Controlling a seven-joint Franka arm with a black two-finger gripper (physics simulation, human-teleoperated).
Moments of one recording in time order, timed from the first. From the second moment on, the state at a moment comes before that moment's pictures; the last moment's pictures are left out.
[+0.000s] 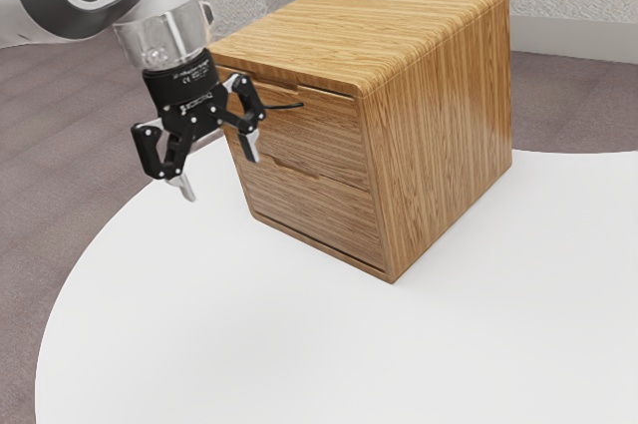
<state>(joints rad) 0.09 -0.01 -0.01 -1.41 -0.10 1.37 -1.36</state>
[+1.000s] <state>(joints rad) 0.04 0.04 0.00 -1.26 -0.09 1.52 -1.38</state>
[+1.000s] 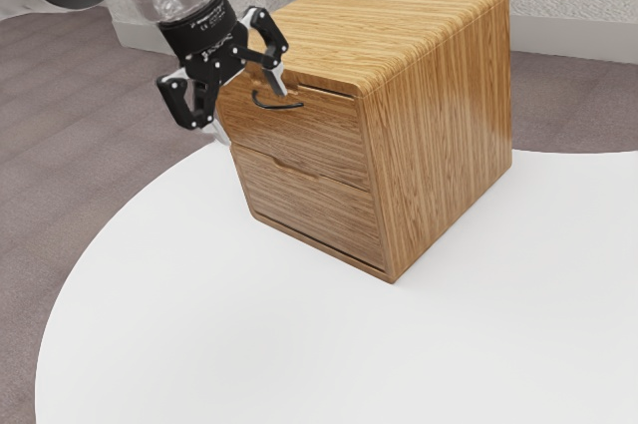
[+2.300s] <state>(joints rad) 0.14 0.07 0.06 -1.42 -0.11 1.93 -1.24</state>
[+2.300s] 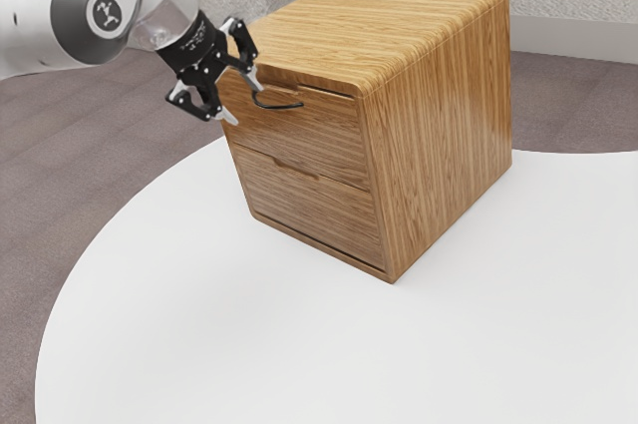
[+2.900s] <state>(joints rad) 0.14 0.08 0.06 -1.46 -0.13 1.99 -1.21</state>
